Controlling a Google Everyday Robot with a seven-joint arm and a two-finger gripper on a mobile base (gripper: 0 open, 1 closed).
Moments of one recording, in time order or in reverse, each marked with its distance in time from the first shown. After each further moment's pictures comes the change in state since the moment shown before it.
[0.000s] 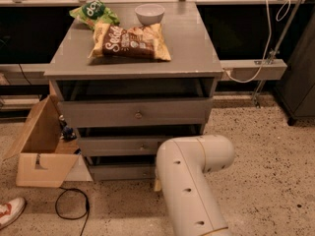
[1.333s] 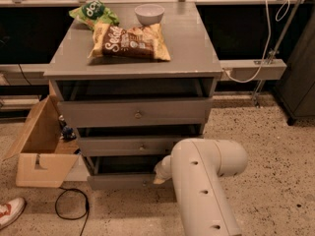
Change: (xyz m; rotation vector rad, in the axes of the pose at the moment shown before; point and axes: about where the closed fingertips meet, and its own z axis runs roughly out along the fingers) arm -0.008 0.004 -0.012 -0.054 -0.045 0.000
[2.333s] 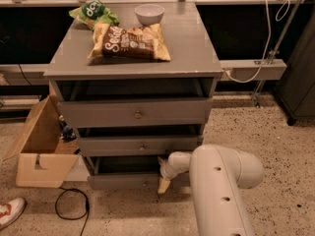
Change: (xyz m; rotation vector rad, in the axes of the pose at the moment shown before) arm 0.013 0.003 -0.015 -0.049 -0.056 0.008
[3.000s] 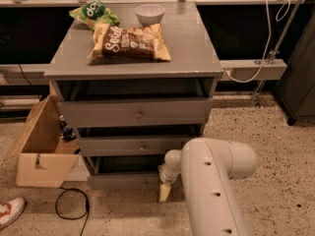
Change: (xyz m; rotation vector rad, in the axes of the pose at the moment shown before) arm 0.001 0.050 -0.014 -0.210 0.083 0.034
